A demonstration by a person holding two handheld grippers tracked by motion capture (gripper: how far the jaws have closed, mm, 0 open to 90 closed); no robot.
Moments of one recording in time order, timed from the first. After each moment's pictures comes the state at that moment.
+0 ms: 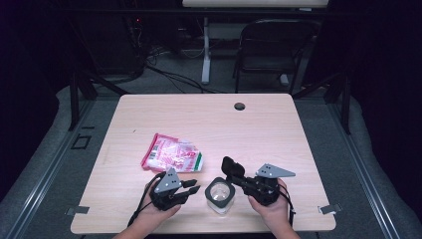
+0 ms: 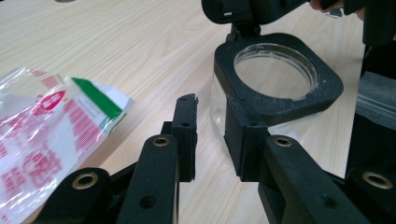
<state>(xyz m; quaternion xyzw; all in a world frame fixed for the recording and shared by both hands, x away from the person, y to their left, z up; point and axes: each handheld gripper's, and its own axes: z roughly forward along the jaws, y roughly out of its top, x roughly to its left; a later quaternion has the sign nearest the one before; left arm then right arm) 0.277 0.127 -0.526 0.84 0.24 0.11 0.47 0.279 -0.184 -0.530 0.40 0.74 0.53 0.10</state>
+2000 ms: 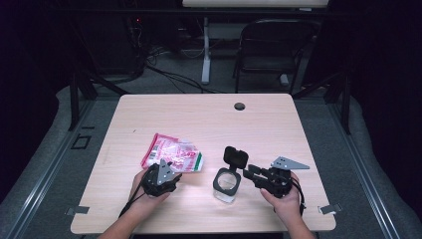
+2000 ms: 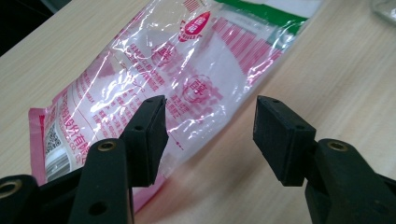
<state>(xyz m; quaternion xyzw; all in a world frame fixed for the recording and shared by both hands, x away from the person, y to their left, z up) 0.324 0.157 -0.565 0.86 0.27 0.28 0.33 0.300 -0.224 -0.535 0.42 0.72 0.54 0.11</state>
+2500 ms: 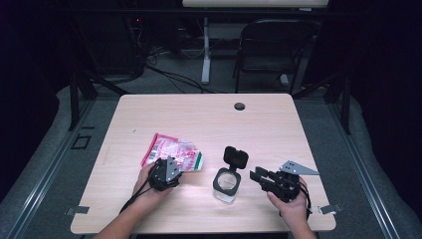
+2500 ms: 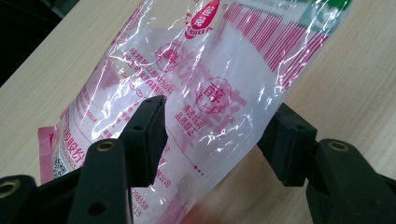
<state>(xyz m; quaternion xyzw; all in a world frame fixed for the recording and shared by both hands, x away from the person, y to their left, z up) 0.343 0.147 -0.575 0.87 0.24 0.31 0.29 0.287 -0.240 -0.535 0.44 0.71 0.54 0.12</state>
